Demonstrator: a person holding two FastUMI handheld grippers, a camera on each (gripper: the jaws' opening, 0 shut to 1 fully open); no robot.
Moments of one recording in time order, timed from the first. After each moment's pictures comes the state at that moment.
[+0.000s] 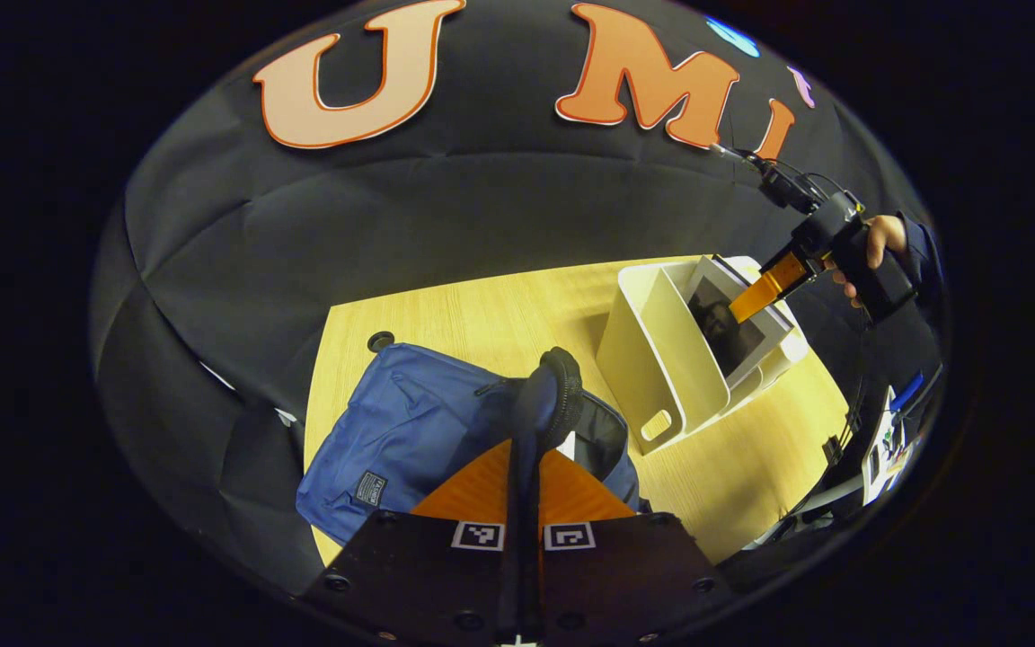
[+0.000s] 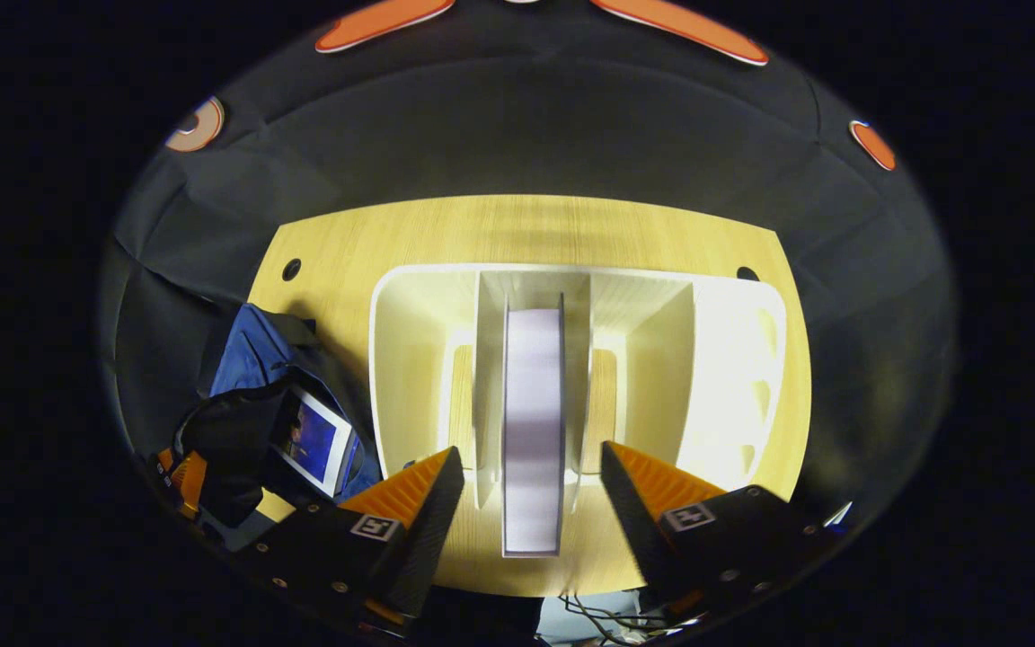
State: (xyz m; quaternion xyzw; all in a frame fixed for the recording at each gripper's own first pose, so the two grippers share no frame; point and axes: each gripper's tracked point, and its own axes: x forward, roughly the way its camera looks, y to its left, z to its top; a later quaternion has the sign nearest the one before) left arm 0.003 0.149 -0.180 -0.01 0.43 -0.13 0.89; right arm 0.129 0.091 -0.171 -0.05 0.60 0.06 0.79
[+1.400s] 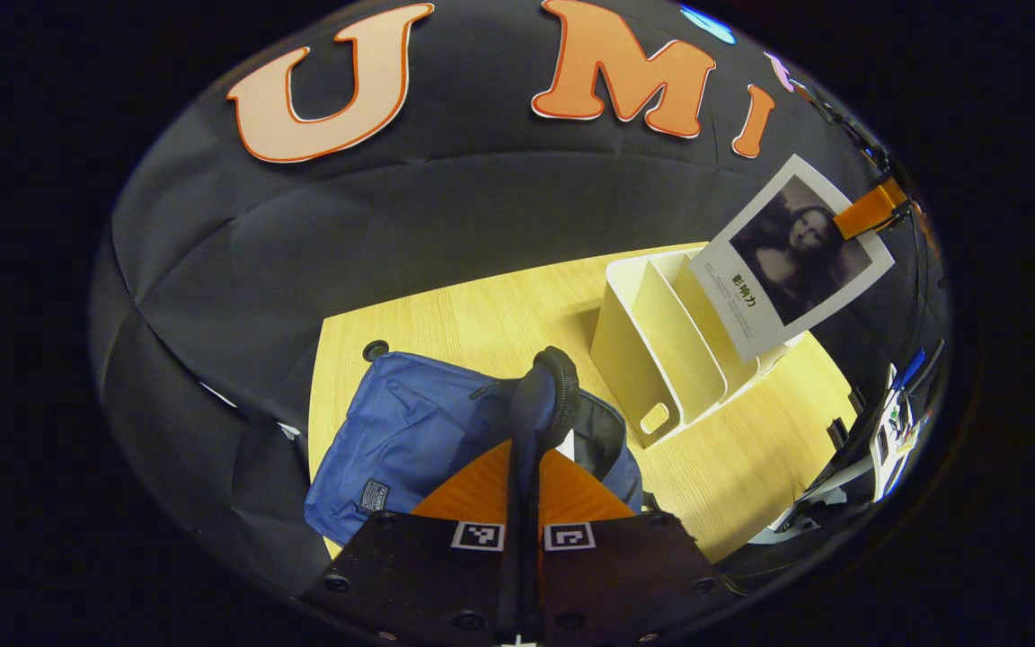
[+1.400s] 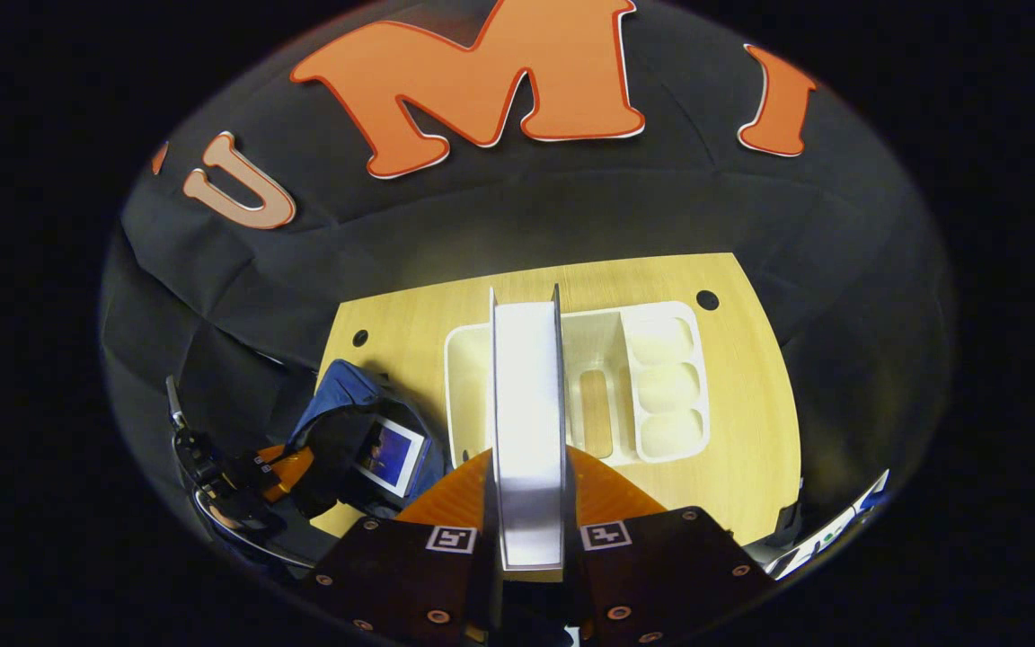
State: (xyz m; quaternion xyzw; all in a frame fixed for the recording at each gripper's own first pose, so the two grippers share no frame) left arm 0.006 0.144 -0.176 0.02 0.43 -0.15 0.89; right arm 0.048 0.066 -0.007 0.07 0.48 0.08 0.87
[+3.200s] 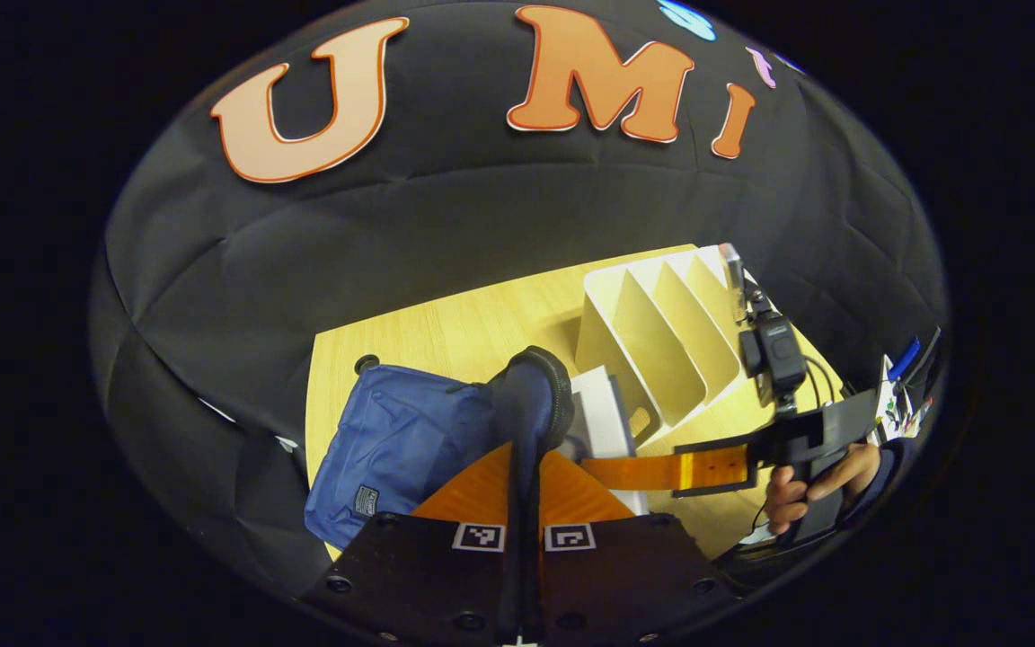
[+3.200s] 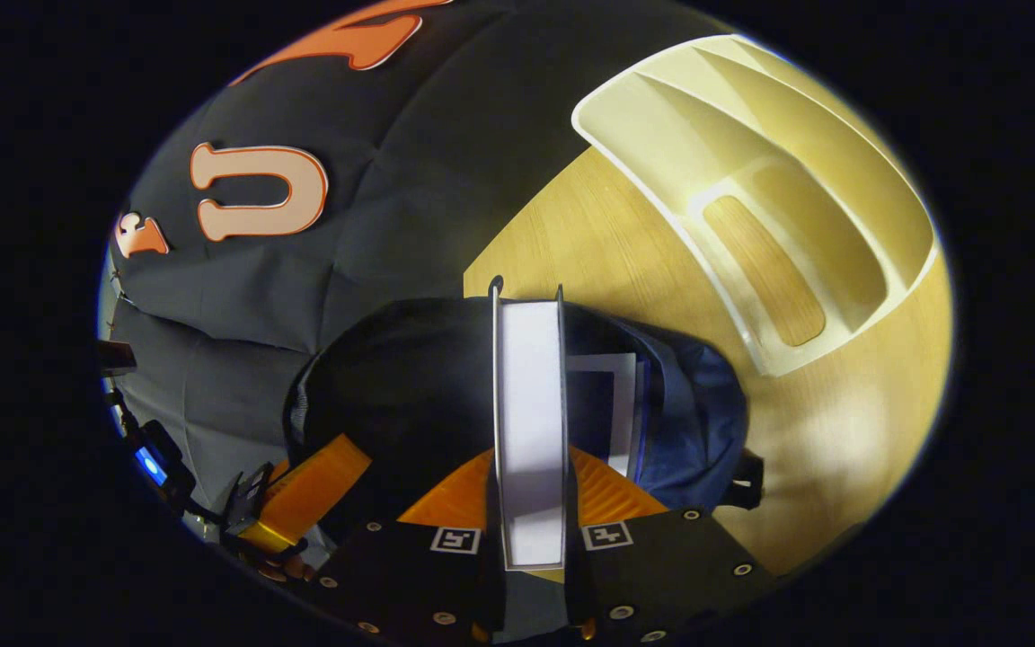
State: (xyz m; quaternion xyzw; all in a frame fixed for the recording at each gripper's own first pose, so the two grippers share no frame) left arm 0.001 0.127 -0.157 0.03 0.41 -0.17 0.90; right arm -0.012 0.340 -0.216 0.37 0.50 0.22 0.75
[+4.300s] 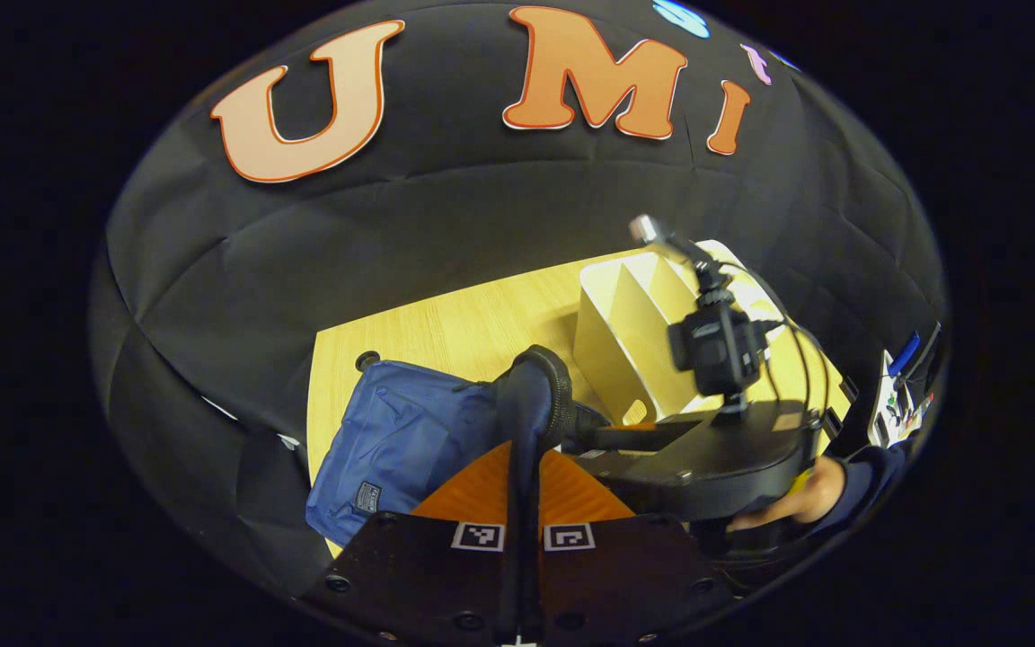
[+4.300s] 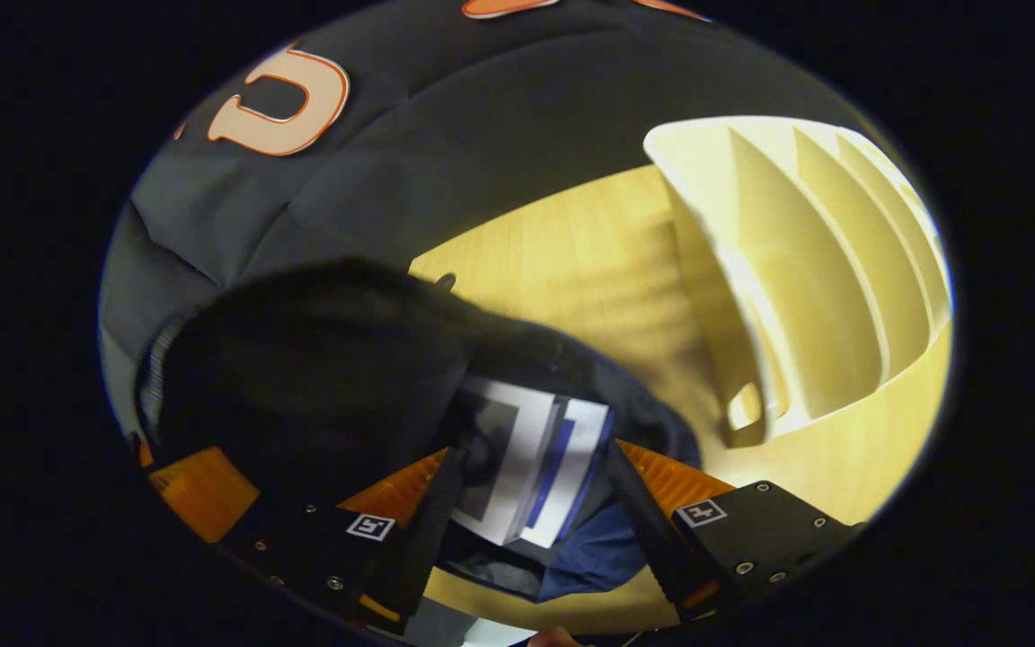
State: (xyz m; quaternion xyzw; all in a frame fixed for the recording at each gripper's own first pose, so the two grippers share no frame) left arm -0.009 0.126 -0.161 0.03 0.42 -0.17 0.89; right arm 0.026 0.309 -0.236 0.16 0.45 0.14 0.86
